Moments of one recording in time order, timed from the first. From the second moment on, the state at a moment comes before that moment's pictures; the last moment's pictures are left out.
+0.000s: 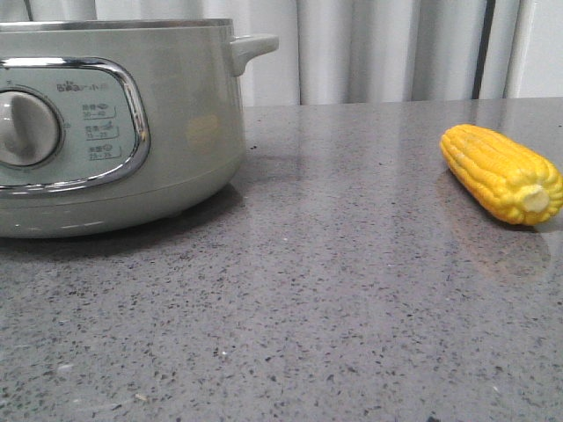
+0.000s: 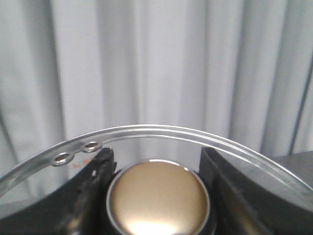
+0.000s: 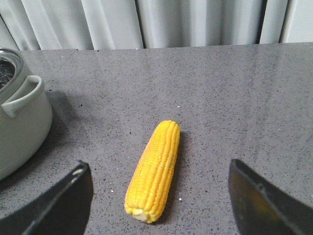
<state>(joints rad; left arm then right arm) -0.28 1.10 -1.05 -0.11 0.01 0.02 0.12 0.50 -0.69 0.11 0.56 -0.02</state>
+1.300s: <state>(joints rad) 0.40 1.14 -0.54 -0.15 -0.16 0.02 0.12 0.50 -0.69 0.11 0.56 -0.02</state>
